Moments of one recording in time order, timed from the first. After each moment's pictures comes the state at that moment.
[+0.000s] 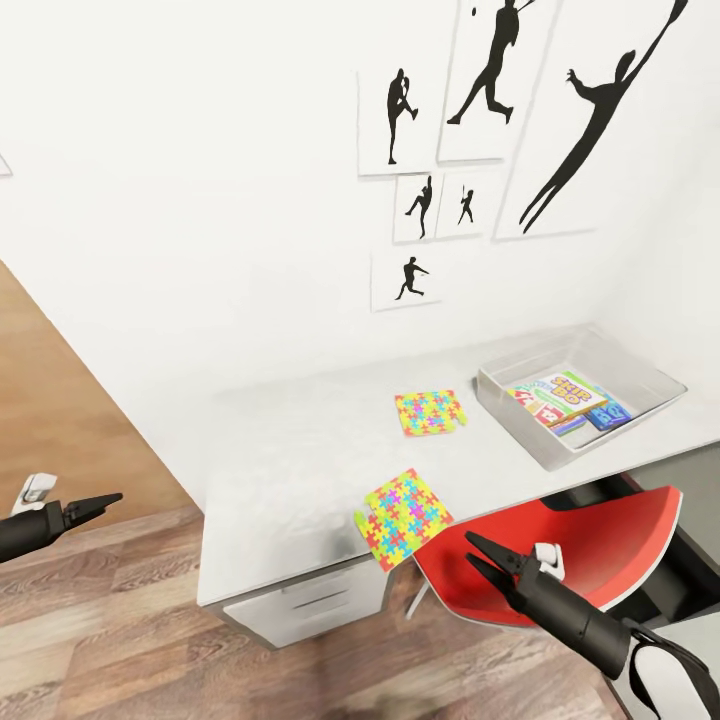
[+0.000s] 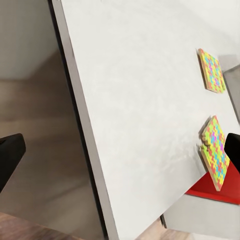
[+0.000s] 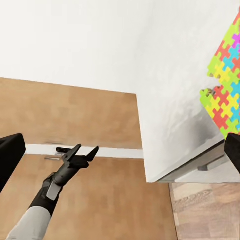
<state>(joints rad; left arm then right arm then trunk) -0.68 0.43 0.90 -0.86 -0.54 0.74 -1.56 -0.04 -0.14 -0.18 -1.60 -1.07 0.90 0.55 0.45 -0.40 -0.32</state>
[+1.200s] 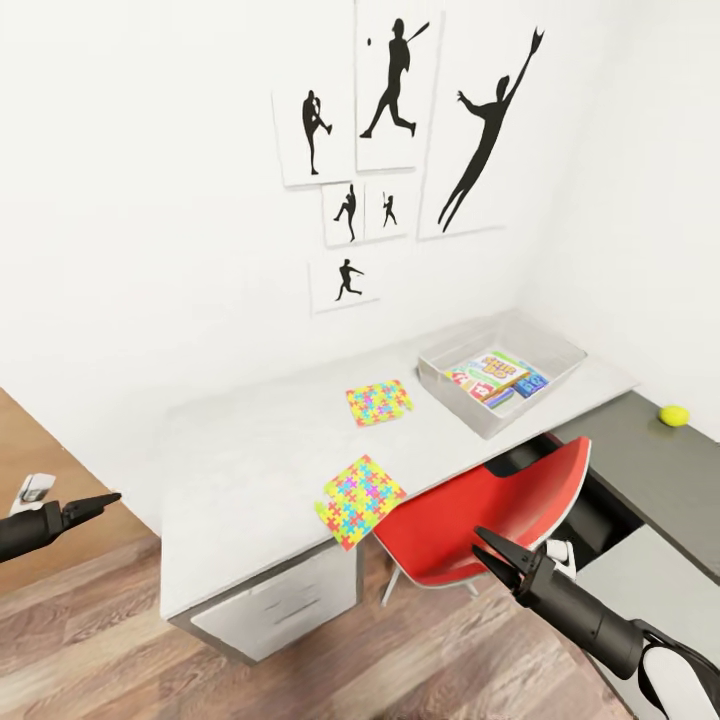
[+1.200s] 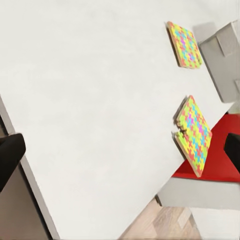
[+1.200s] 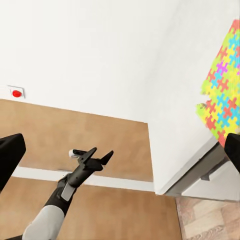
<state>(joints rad) -0.68 0.43 0.90 -0.86 -0.54 0.74 -1.56 -0.04 -0.15 -0.21 -1.59 -1.06 0.89 0.65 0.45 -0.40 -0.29</state>
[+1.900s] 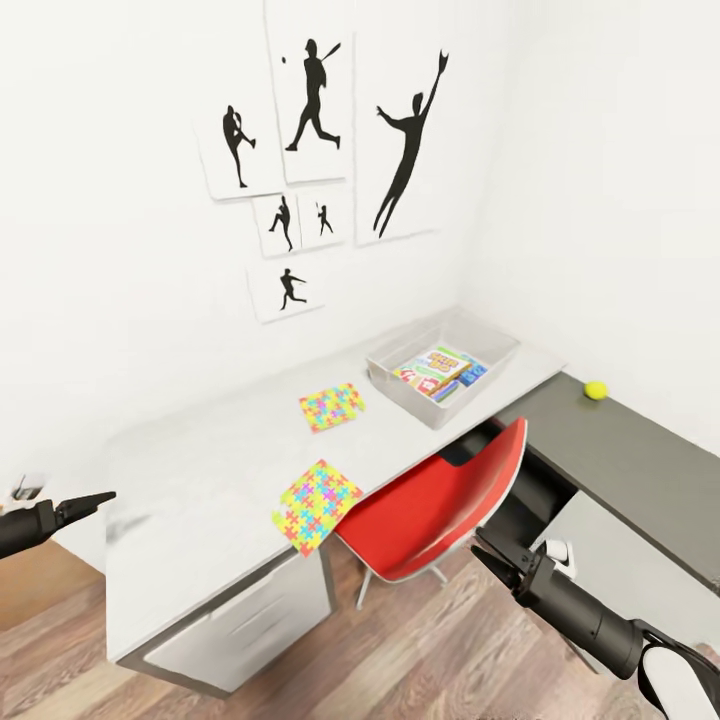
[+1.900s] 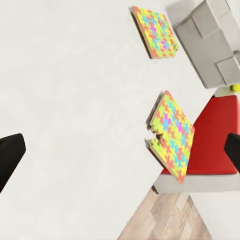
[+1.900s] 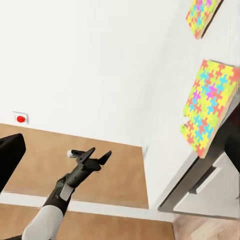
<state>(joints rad) -0.68 0.44 0.90 -0.87 -0.54 0.74 -1.56 -0.04 -0.15 -0.21 -1.60 -1.06 0.89 0.65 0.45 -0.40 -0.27</state>
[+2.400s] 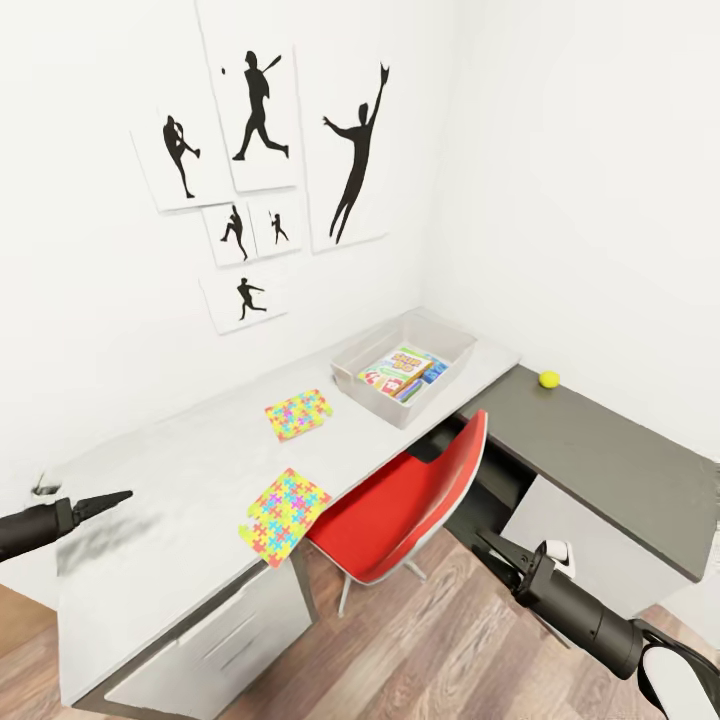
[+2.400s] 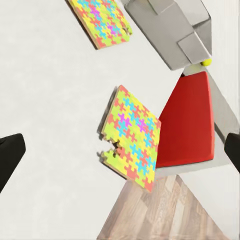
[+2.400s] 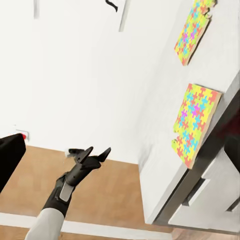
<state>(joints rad) -0.63 0.41 0.79 -0.95 -0.41 0.74 -1.56 -0.04 -0.15 -0.21 -1.60 -1.06 0.89 0.65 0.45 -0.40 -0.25</state>
